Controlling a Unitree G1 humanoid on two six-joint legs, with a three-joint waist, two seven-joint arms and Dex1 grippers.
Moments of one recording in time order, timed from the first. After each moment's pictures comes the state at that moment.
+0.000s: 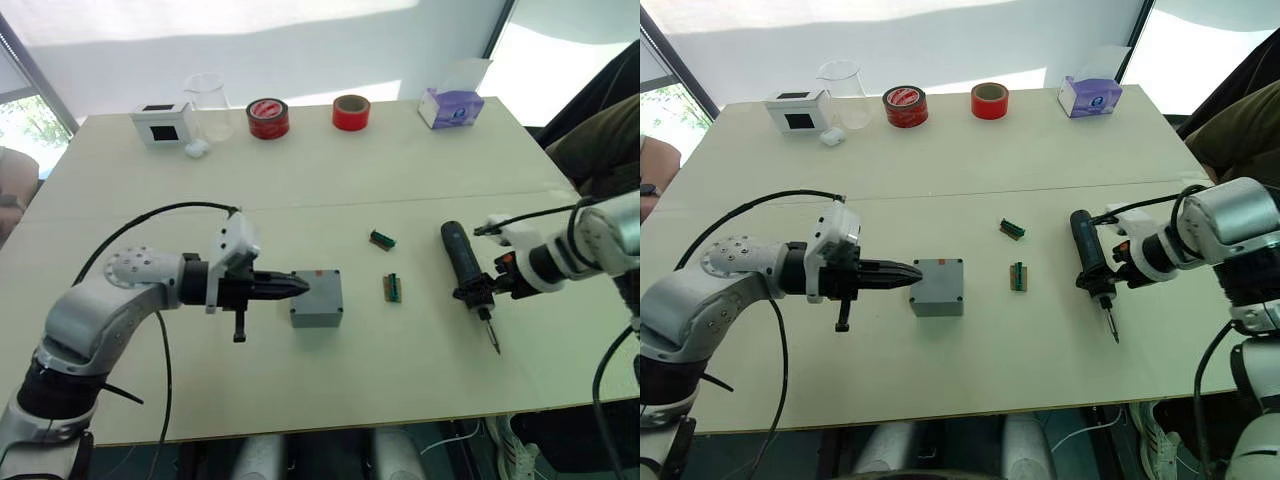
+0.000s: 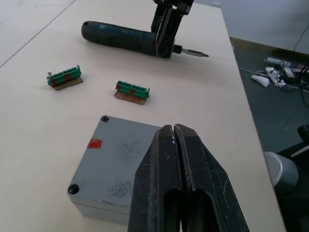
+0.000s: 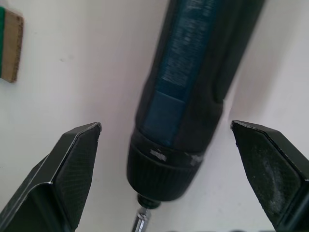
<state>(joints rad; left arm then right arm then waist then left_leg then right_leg) -0.40 0.77 -0.04 -0.48 -0.68 0.76 -1.01 -0.91 -1.04 0.40 0.22 0.63 1.60 0.72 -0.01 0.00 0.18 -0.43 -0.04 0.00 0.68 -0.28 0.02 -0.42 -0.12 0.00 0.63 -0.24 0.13</state>
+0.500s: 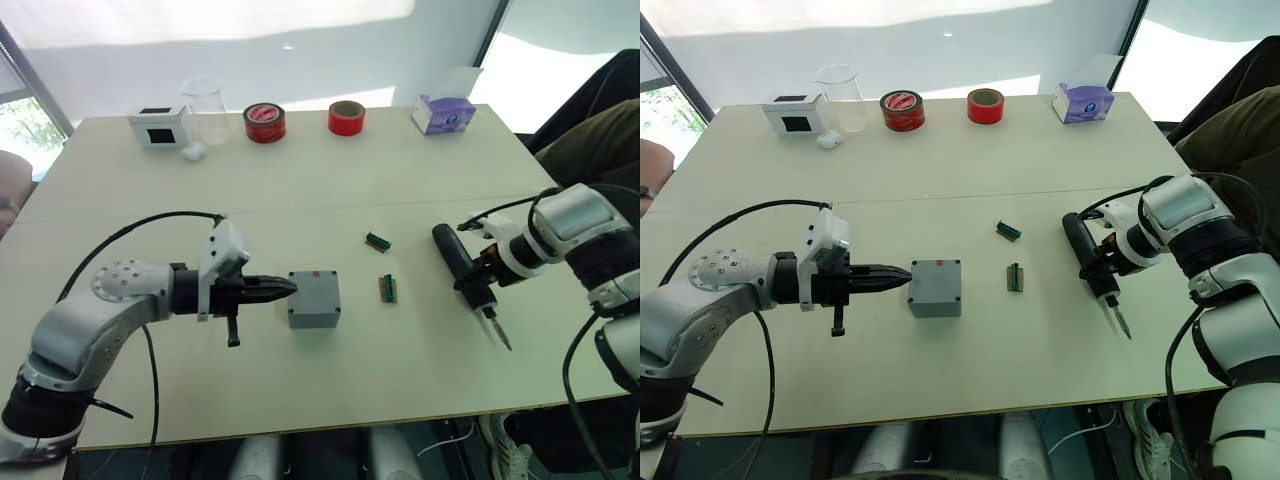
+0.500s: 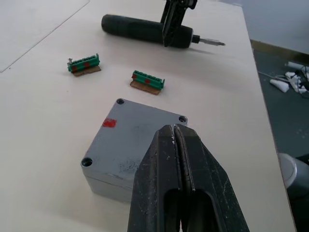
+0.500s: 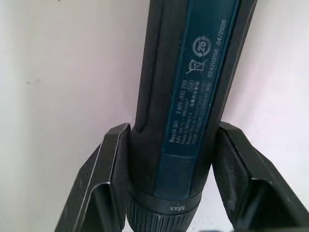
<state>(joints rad) -0.33 0.80 0.00 -0.48 -0.67 0.75 -0.96 -1.09 -0.90 0.64 0.60 0.34 1.37 0.99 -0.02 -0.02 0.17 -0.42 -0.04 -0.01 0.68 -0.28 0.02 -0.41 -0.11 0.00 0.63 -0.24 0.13</state>
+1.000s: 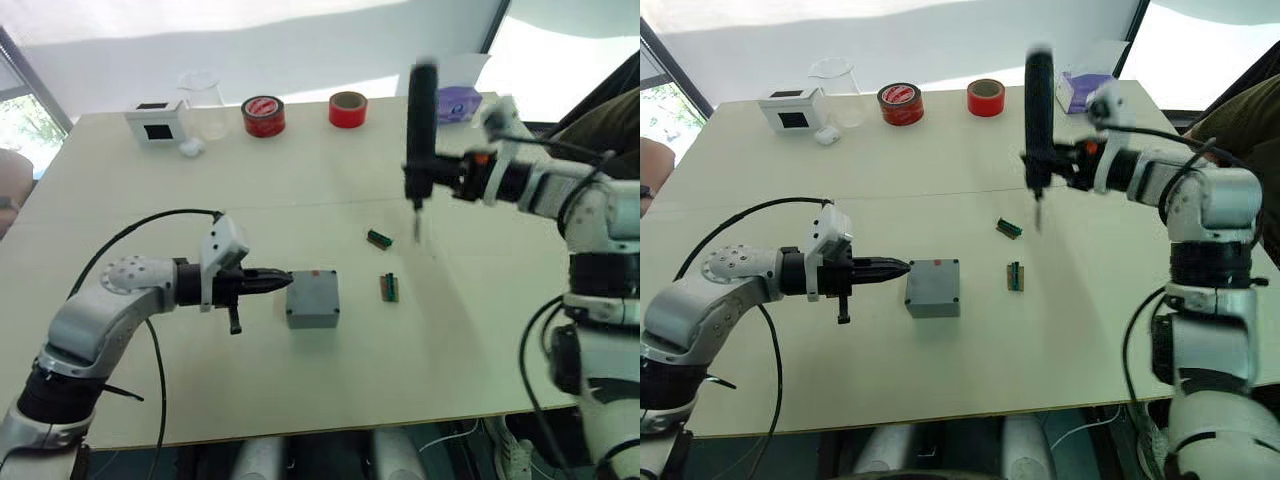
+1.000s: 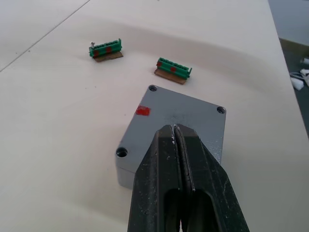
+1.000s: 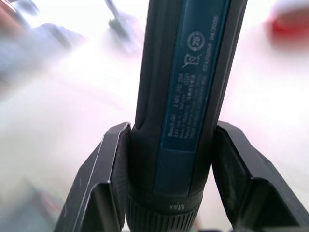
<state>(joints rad) -0.40 0.77 -0.05 -0.35 -0.59 0.68 -0.99 -0.89 -0.52 -0.35 -0.03 0.74 1.05 0.69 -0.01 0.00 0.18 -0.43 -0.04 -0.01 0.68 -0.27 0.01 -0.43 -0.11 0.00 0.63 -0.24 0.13</state>
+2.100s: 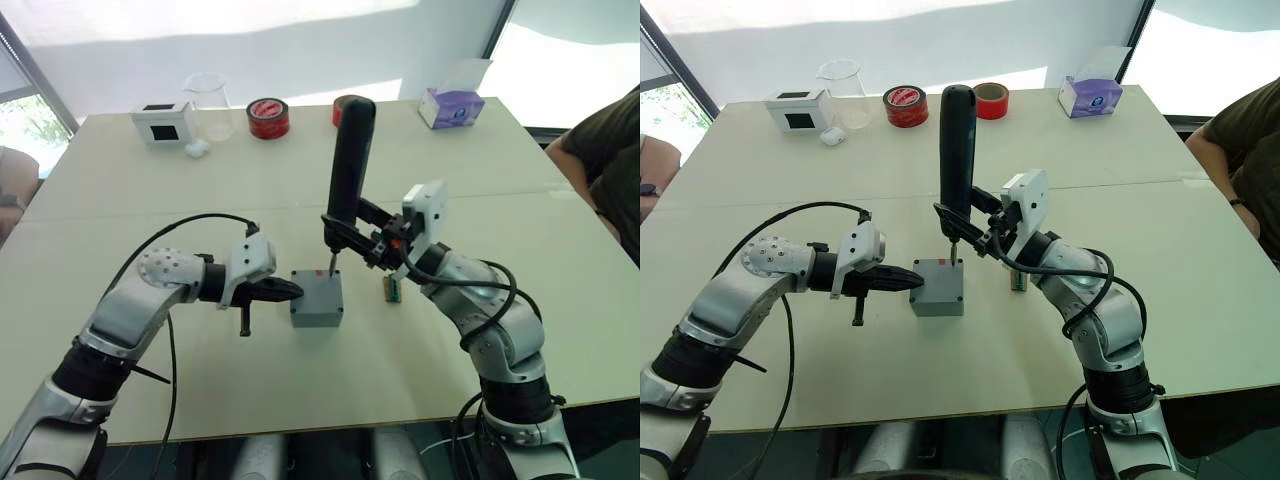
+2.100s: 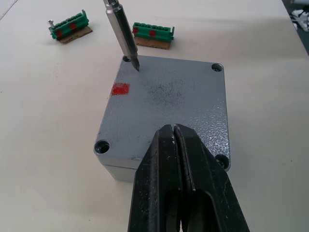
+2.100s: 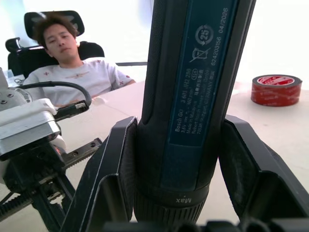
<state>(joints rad) -0.47 0.74 -0.23 -0.21 -0.36 0.48 -1.13 -0.40 -0.30 0.04 -0.40 0.49 0.50 0.55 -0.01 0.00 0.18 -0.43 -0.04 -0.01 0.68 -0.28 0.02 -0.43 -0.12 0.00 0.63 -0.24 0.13</state>
